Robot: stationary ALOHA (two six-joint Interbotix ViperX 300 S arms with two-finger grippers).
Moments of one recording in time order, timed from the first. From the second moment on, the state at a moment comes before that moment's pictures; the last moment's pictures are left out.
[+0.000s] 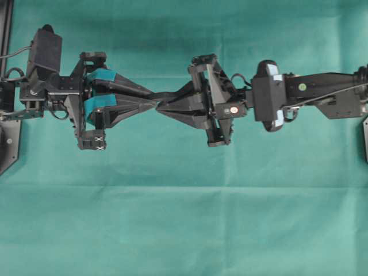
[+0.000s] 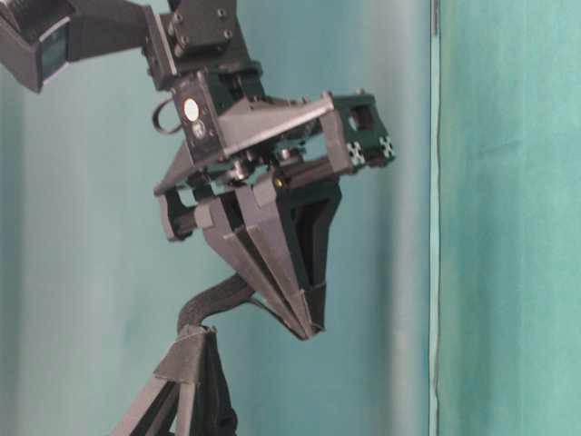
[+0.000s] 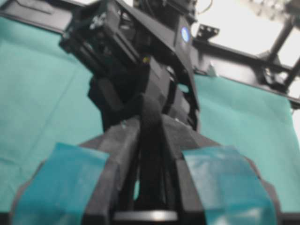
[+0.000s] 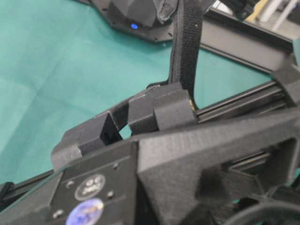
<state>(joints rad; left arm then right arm) 0.05 -0.40 0.95 -0.03 -0.48 -0.23 -0.11 0.07 0.57 -0.40 -0.40 -0.30</state>
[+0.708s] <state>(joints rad) 0.06 -0.39 0.95 -0.03 -0.48 -0.23 -0.10 0.11 0.49 -0.42 -0.34 -0.29</state>
